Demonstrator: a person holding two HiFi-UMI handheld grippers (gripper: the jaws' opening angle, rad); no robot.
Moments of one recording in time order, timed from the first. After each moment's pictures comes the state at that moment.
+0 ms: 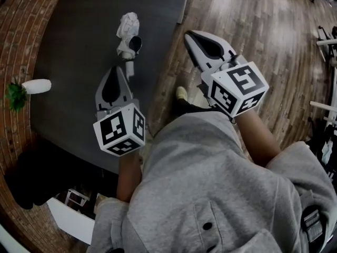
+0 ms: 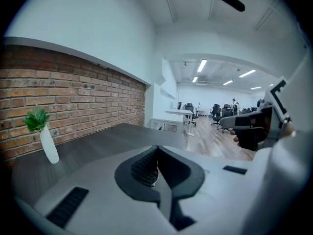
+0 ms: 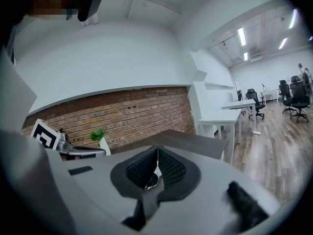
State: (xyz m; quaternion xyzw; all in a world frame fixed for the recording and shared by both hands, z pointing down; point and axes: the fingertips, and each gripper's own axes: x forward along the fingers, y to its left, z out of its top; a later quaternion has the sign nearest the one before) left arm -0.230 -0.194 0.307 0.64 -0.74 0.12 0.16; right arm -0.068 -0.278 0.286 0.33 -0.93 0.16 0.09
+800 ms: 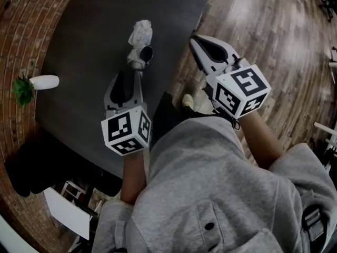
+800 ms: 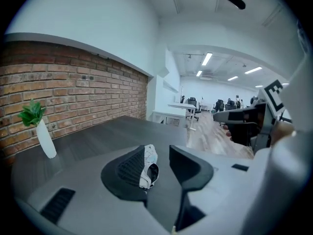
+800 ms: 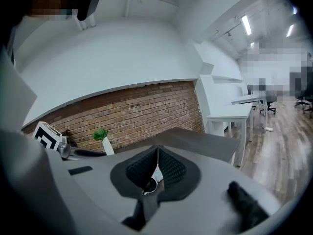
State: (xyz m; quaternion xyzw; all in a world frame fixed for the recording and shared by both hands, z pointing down) left arm -0.233 -0.232 0.334 0.63 -0.74 0.14 0.20; right arm -0.091 -0.335 0.305 0.28 -0.94 0.17 0.10
